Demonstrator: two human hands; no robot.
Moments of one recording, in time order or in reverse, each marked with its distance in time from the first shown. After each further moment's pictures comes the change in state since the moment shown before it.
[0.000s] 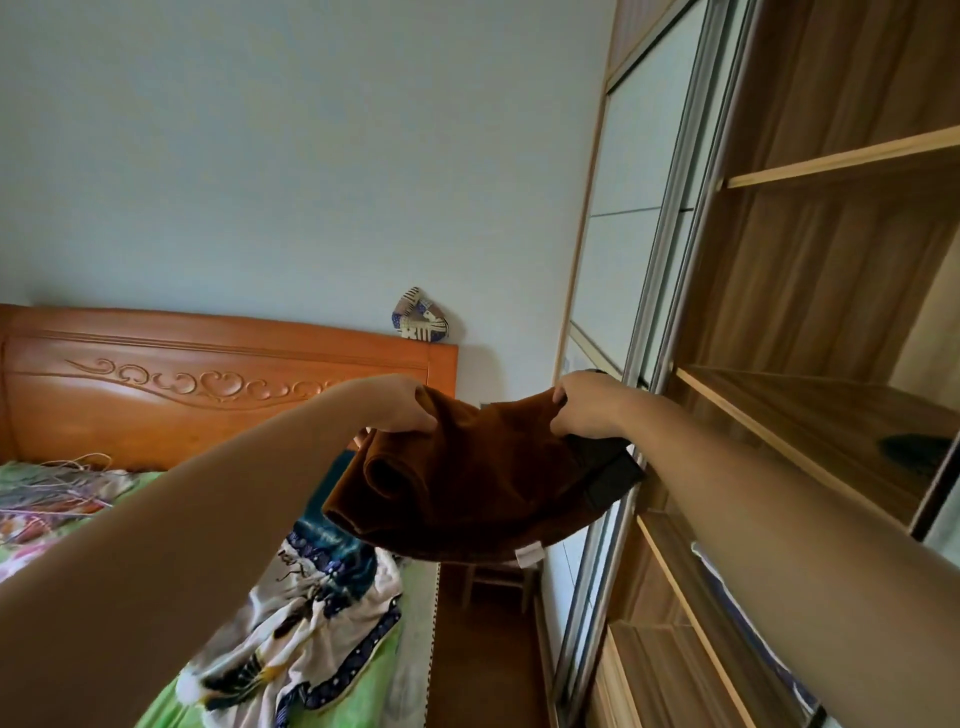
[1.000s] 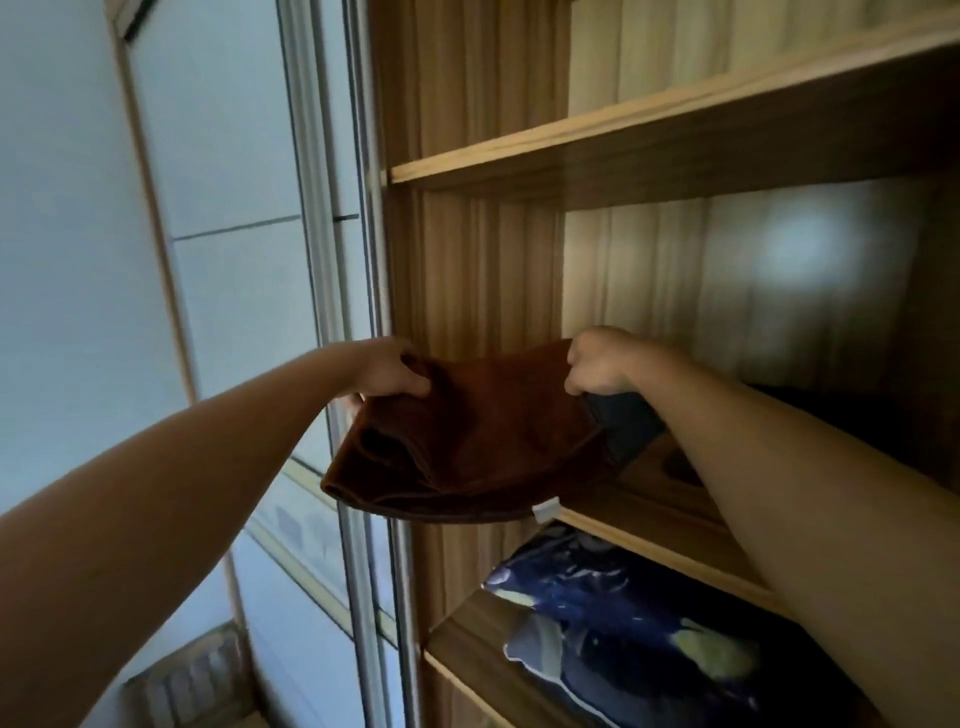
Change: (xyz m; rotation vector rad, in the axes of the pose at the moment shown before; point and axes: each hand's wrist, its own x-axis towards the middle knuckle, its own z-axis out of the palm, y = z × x) left_hand 0.375 0.403 0.007 -0.041 -0.297 0.863; right_hand 0.131 0.319 -0.136 -0.068 0.296 0.921
